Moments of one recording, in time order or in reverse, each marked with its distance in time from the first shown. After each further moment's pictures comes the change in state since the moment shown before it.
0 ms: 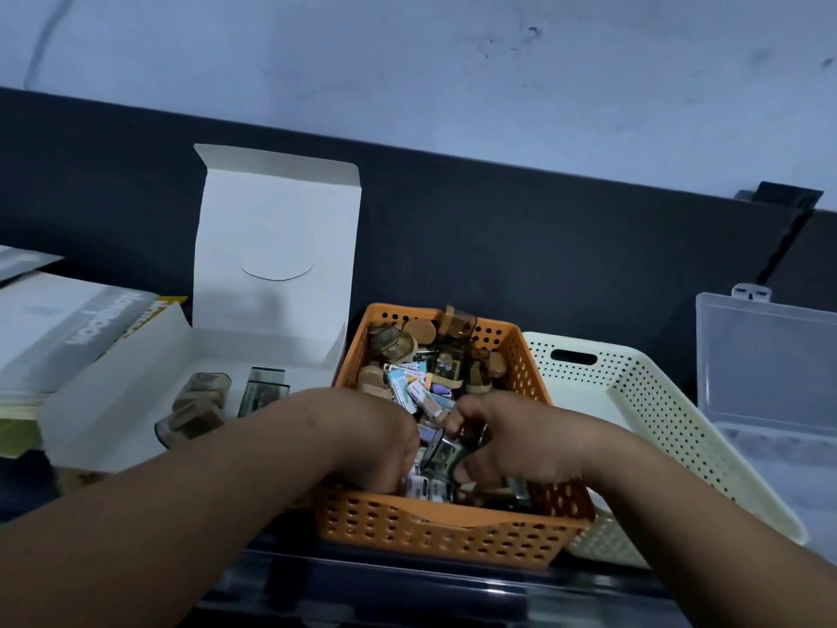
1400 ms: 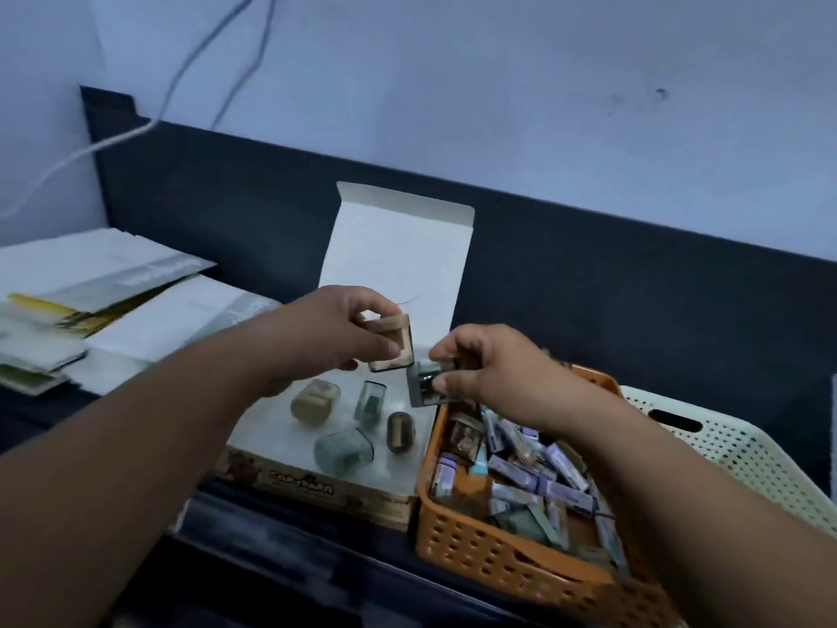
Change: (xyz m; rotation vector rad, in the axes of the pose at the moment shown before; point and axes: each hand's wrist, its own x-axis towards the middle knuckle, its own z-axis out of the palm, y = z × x) left_hand -0.088 -0.117 -0.013 -0.950 0.813 -0.004; right_hand 0.063 -0.100 -0.008 0.104 0.283 -0.334
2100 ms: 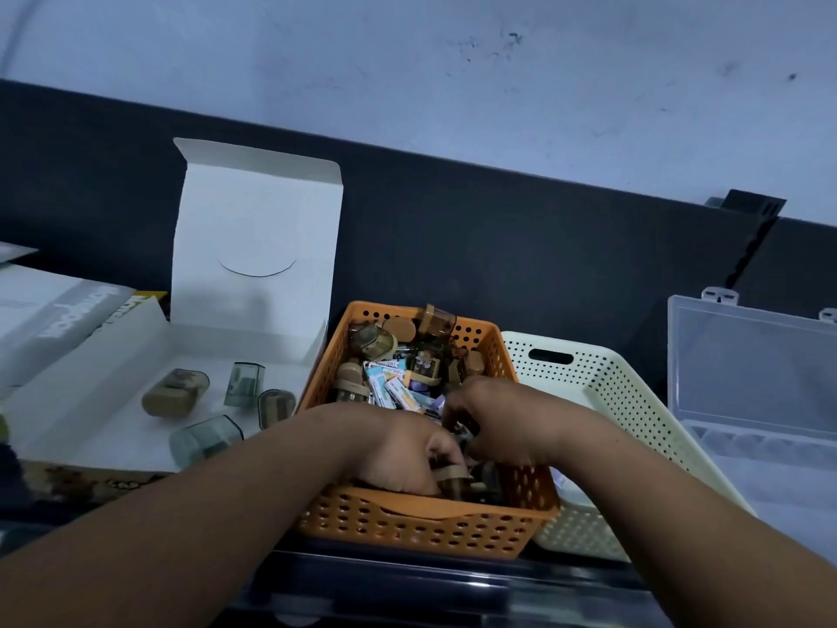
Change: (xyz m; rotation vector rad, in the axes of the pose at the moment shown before) left_hand 0.024 0.024 0.181 0.465 -0.923 -0.004; right_hand -0.086 0.085 -0.033 -0.595 -0.266 0.232
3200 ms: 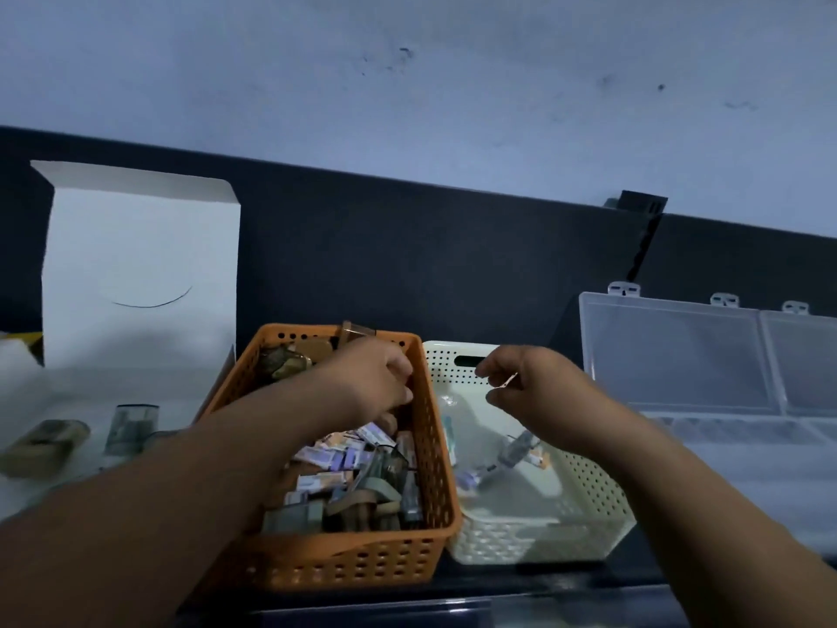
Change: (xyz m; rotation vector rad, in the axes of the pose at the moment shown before) left_hand 0.034 0.057 -0.026 -0.210 0.633 0.101; right_hand -0.069 0.085 -0.018 0.393 0.454 0.311
